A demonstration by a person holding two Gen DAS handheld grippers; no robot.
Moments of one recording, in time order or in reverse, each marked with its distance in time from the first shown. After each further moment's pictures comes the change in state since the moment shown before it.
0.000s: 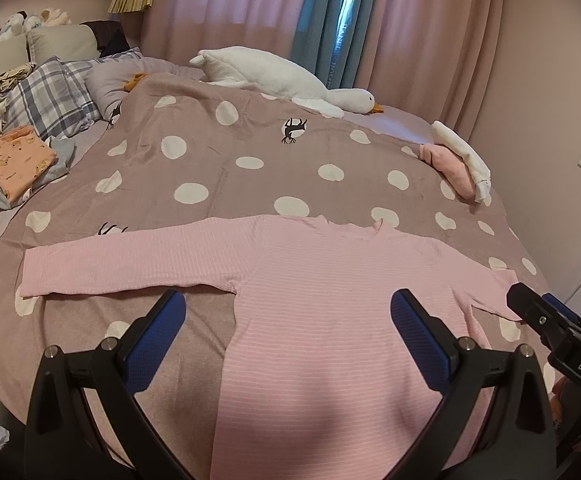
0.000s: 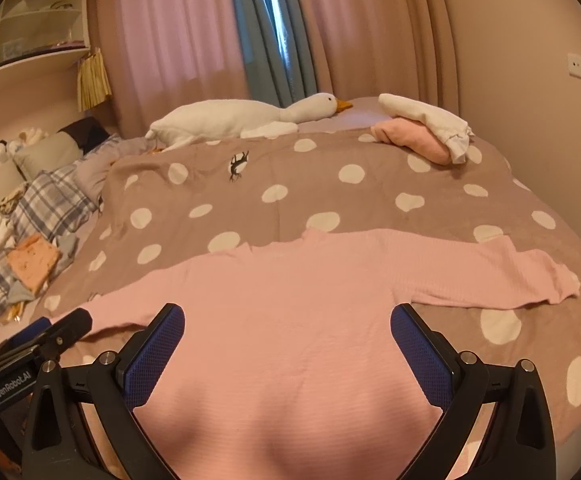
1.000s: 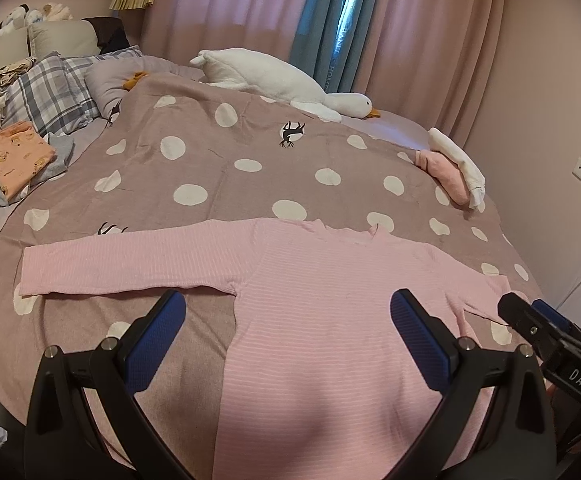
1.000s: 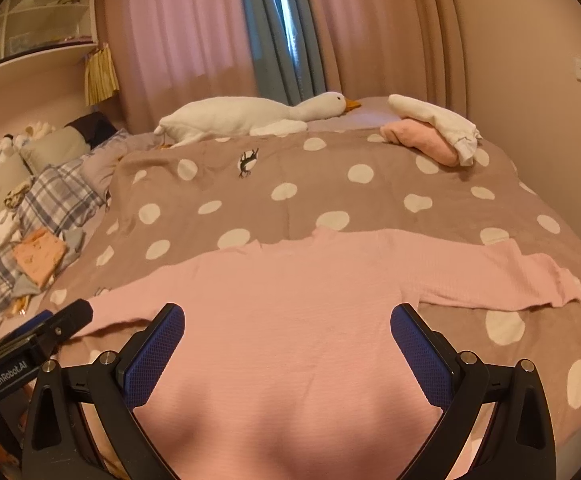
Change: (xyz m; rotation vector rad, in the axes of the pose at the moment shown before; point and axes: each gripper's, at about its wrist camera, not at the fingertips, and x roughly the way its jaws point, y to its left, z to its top) left arm 0.001 -0.003 0.009 -0.017 0.005 -0.014; right arm 0.000 0.008 0.002 -0.022 0.016 0.014
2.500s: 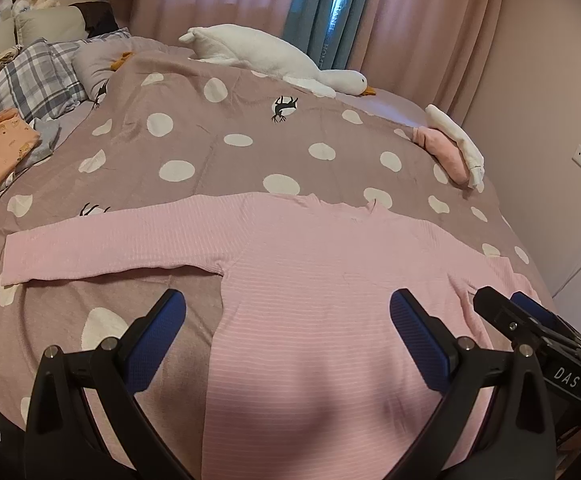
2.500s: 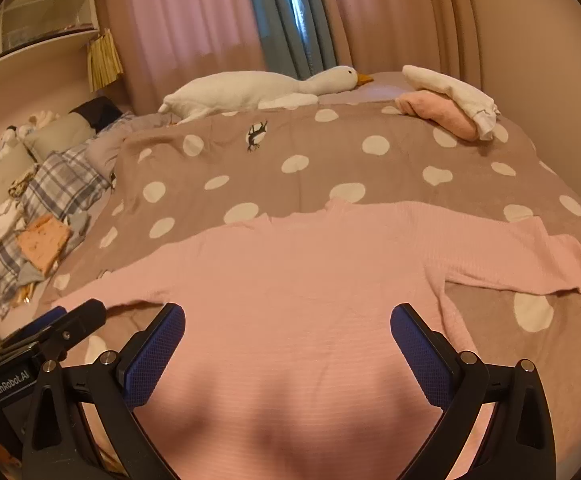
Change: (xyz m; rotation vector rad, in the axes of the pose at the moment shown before) left arm 0.021 -0.002 -0.013 0.003 0.069 -0.029; right arm 0.027 -0.002 -0.007 0.004 0.074 0.053
